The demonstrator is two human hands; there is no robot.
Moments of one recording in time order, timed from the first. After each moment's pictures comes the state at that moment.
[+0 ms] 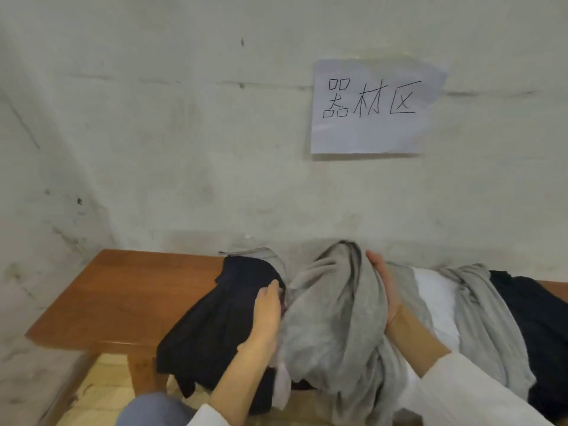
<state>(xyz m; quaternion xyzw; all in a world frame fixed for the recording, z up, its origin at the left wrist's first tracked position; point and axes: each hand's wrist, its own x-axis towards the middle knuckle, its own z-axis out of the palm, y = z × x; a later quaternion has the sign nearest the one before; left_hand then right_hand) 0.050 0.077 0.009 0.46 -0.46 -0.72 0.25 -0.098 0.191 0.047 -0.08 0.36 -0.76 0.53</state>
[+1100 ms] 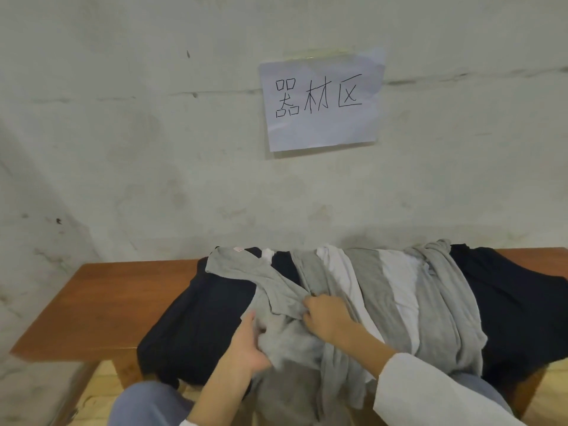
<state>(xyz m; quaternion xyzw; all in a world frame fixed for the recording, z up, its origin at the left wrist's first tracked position) 0.070 0.146 0.021 0.45 -0.29 -0.83 0.14 -0.081 0.216 -0.028 -0.49 0.87 -0.04 0.08</state>
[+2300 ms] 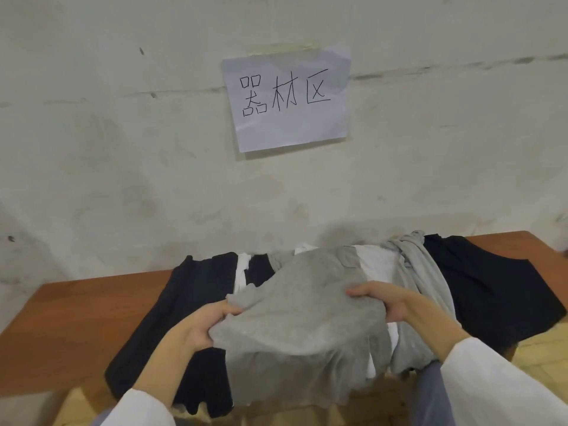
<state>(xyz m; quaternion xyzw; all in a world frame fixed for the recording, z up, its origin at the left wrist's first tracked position) 0.053 0.060 0.014 0.43 -0.48 -0.76 -0.08 -0.184 0.317 0.014 -0.01 0.64 -0.50 0.59</state>
